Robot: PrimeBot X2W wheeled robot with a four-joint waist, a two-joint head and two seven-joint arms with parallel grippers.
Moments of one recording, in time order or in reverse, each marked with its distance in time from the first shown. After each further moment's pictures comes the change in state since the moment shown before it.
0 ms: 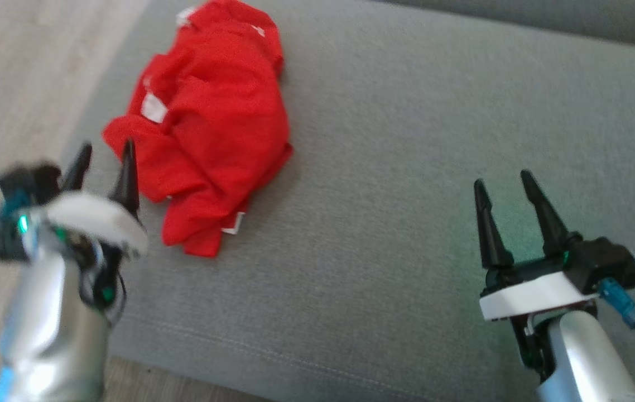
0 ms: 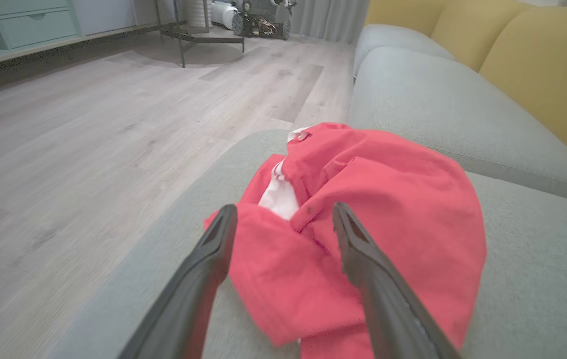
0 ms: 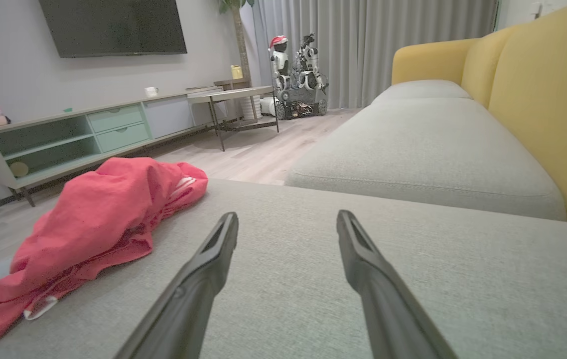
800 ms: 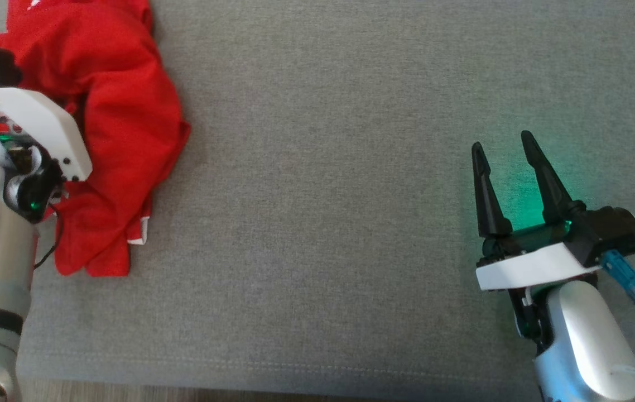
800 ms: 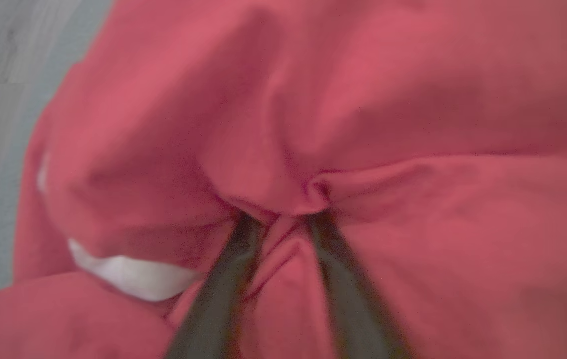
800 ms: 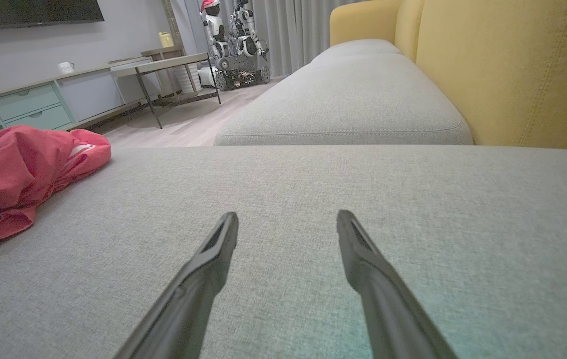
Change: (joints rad) left arm -0.405 0.214 -0.241 0.321 -0.204 -0.041 0.398; right arm -0.088 -0.002 0.012 -0.027 -0.008 0.000 0.003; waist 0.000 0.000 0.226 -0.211
